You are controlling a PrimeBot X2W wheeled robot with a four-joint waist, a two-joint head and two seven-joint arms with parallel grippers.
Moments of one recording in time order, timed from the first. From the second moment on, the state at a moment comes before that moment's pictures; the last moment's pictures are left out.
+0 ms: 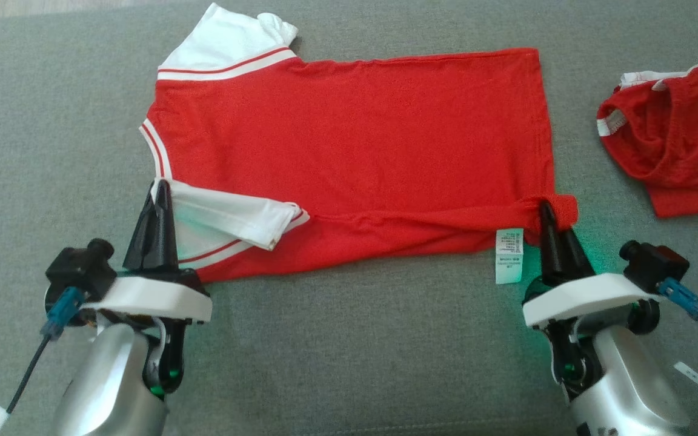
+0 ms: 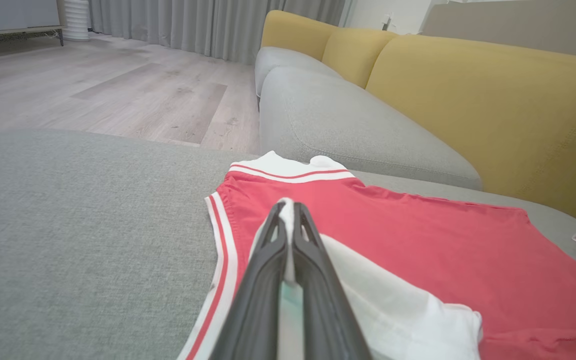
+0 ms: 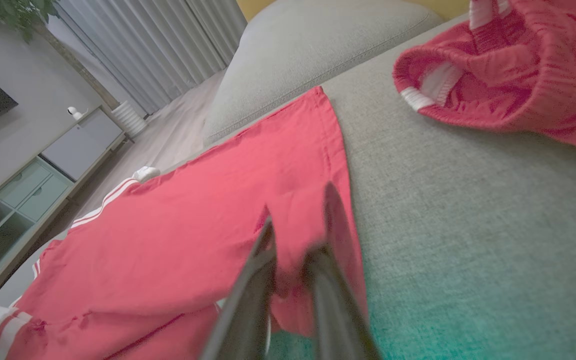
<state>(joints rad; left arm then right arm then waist) -0.32 0.18 -0.25 0.37 -0.49 -0.04 -0.20 -0.26 -0.05 0.12 0.50 0.51 0.13 -0.20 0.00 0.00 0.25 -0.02</state>
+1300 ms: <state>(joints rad) -0.08 0.15 -0.12 0.30 -0.59 0.03 -0.04 -0.15 -0.05 0.04 0.29 0.30 0.13 -0.16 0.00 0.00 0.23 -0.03</state>
